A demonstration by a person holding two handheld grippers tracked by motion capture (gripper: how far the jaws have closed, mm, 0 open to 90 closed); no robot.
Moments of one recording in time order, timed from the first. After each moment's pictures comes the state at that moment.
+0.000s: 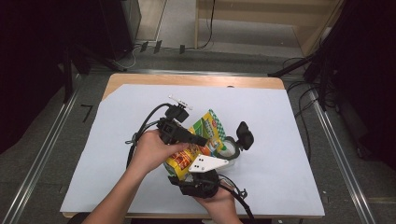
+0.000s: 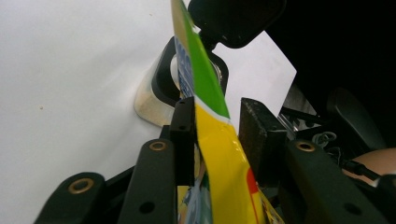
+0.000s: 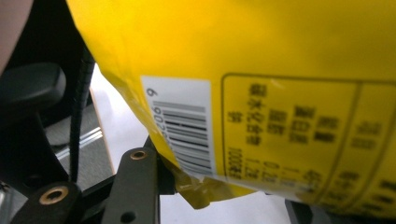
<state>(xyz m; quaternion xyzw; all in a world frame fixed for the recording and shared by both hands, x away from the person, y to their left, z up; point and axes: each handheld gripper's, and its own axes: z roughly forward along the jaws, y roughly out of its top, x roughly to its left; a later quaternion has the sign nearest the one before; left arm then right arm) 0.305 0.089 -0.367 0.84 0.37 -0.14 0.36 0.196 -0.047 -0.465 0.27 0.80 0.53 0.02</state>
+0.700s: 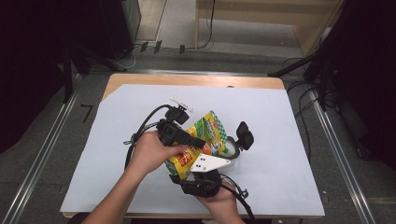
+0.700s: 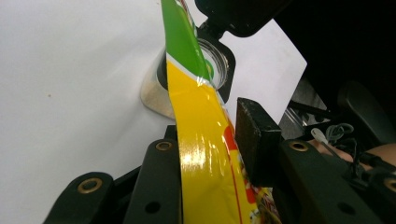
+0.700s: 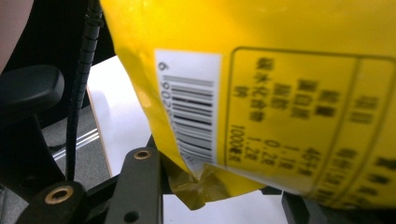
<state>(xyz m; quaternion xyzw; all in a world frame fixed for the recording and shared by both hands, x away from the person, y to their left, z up) 0.301 0.088 -0.366 0.85 0.38 -0.13 0.34 0.196 -0.050 -0.460 0.26 0.81 0.53 0.03</state>
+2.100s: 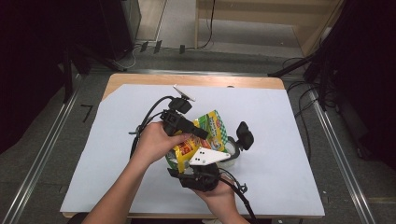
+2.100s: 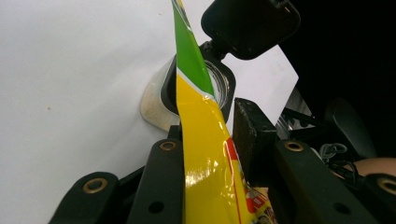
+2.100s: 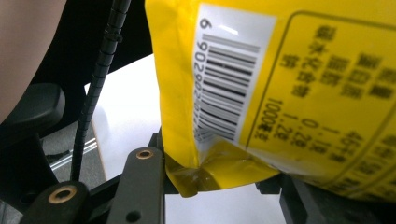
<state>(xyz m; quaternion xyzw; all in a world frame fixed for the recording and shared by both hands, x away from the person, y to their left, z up) 0.327 0.082 -0.361 0.84 0.40 -0.16 0.33 0.205 -0.047 -0.449 0.27 0.80 0.54 0.03</state>
